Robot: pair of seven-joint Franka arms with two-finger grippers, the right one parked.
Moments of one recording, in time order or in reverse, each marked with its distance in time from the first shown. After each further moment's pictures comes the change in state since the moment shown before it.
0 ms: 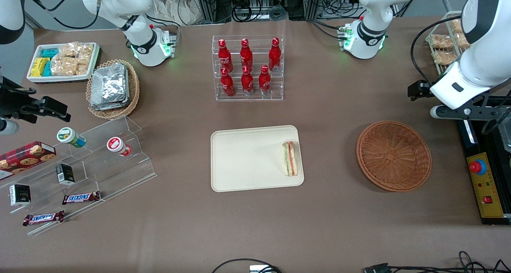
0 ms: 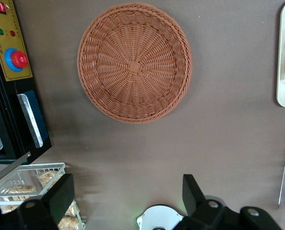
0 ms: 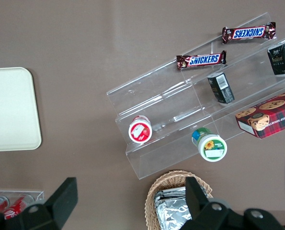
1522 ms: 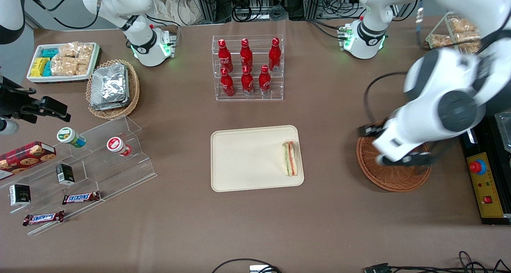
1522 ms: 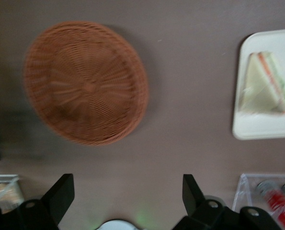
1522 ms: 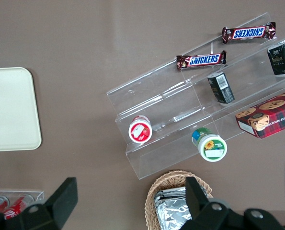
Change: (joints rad) arm 0.056 0.299 -0.205 0.266 0.010 -0.059 -0.213
